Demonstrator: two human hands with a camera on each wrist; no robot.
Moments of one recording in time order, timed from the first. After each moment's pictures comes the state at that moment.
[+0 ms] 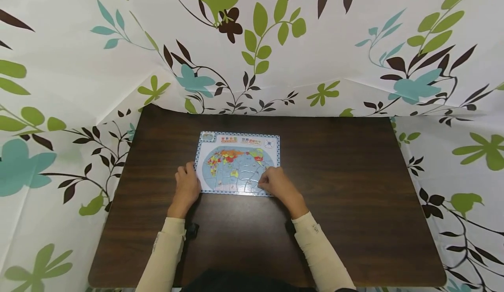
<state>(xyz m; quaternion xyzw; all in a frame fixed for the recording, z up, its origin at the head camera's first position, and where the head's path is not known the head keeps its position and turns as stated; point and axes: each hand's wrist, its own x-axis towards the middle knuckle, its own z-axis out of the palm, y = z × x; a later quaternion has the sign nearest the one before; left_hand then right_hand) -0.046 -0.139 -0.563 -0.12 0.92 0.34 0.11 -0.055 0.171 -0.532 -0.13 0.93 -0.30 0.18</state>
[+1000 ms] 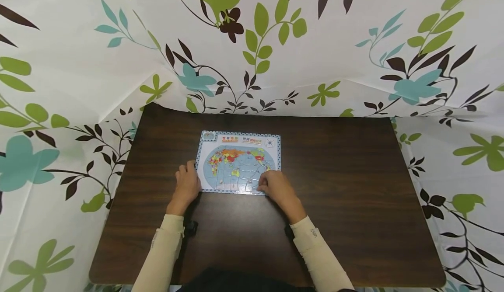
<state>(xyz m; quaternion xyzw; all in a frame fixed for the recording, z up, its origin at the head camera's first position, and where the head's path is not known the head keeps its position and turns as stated) -0.043 -0.143 -0.559 -0.10 0.93 0.34 0.12 -0.041 0.166 -0.538 -0.10 0.93 -0.30 0.17</state>
